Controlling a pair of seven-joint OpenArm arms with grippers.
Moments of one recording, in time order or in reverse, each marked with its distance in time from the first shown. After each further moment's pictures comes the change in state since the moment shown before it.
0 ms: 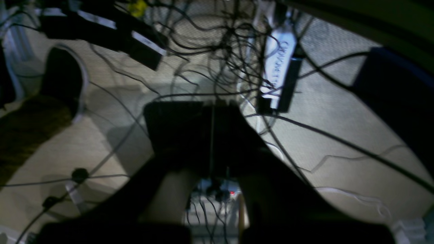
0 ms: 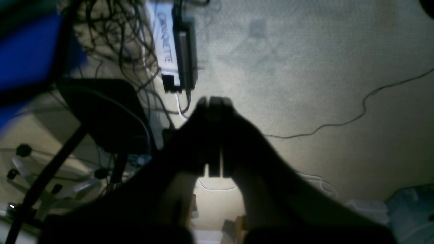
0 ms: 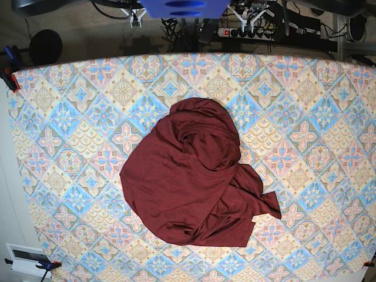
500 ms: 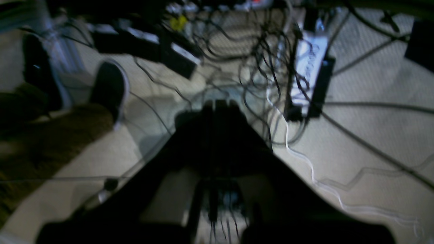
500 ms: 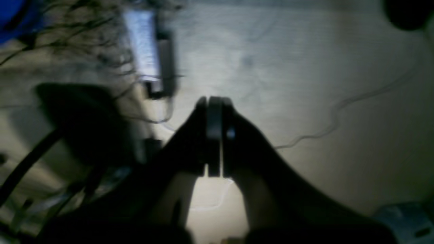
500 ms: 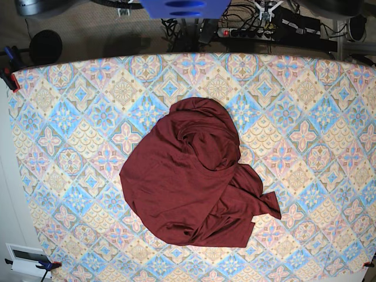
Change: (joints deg) left arm 19.1 -5.7 -0.2 27.8 -0.2 0.0 0.0; right arm -17.8 3.6 -0.2 25.0 0.1 0.9 0.1
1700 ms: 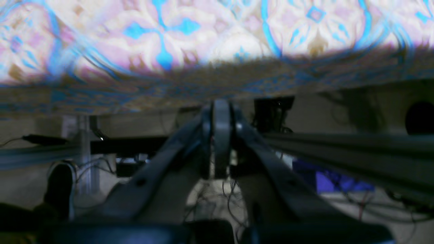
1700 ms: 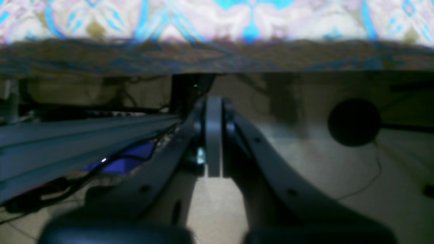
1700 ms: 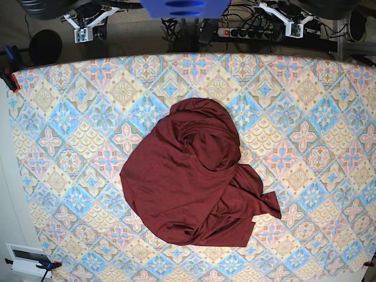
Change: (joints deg) left arm 27.5 -11.1 -3.5 62.0 -13.9 0.0 1.7; right arm -29.1 12.2 5.5 70.9 19.5 -1.5 -10.1
